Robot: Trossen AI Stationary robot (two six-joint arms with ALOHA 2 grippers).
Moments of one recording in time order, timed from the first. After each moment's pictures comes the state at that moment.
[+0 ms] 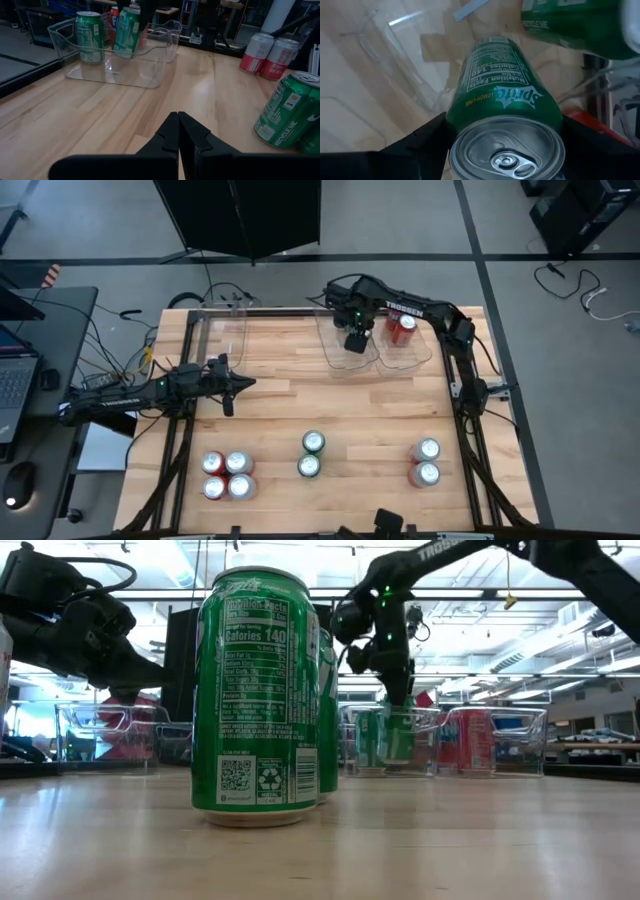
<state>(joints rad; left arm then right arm) 0.20 0.20 0.01 0.01 0.00 -0.16 -0.52 2.10 1.93 -1.42 0.13 -0.14</state>
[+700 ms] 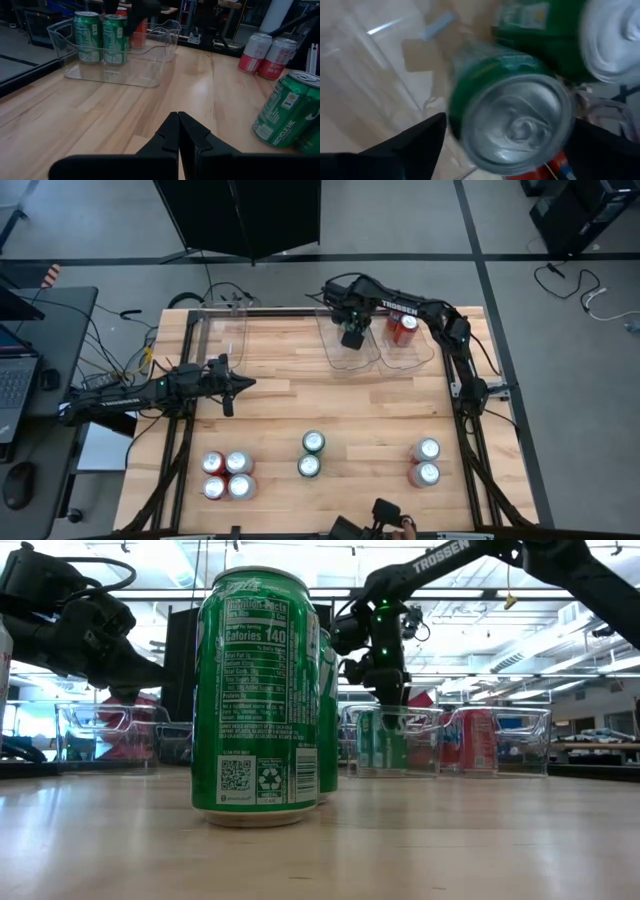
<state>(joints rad) 0.20 0.20 0.01 0.01 0.00 -0.16 -0.55 2.15 1.93 -1.34 0.21 -0.12</state>
